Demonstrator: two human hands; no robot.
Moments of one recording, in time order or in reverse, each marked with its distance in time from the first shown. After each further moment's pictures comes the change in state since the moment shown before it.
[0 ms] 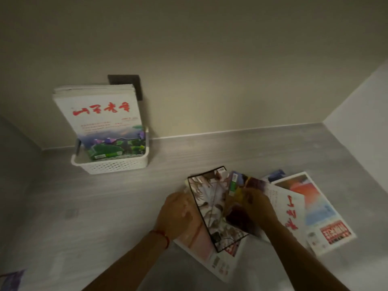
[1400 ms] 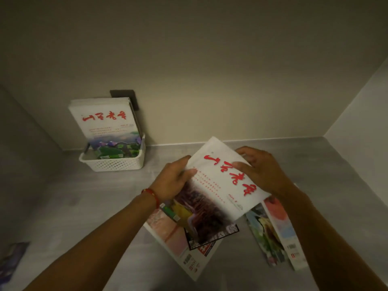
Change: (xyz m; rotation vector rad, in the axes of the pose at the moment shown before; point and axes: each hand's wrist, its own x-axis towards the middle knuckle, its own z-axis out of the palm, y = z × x) left_hand 0.014 0.167 -0.036 -0.060 0.150 0.260; right_hand -0.004 -0.025 -0.175 0.243 0.002 -0.632
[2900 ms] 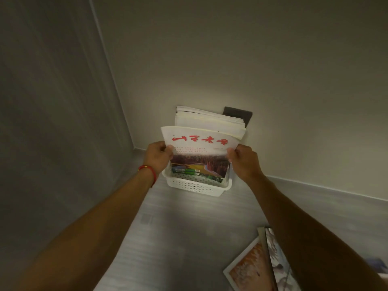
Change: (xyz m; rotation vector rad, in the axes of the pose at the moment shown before) left_hand 0.025 -0.295 -0.287 -0.425 0.628 -0.619; right_hand 0.281 -0.147 0.319 -0.143 0.013 0.143
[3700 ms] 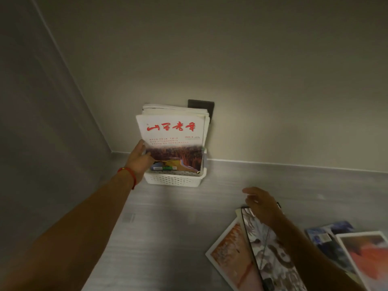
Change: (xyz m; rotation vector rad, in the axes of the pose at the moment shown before) left_hand -0.029 -0.007 0.021 -0.148 -0.229 0.049; right_hand -0.142 0.152 -0.057 0.105 -0.095 0.279
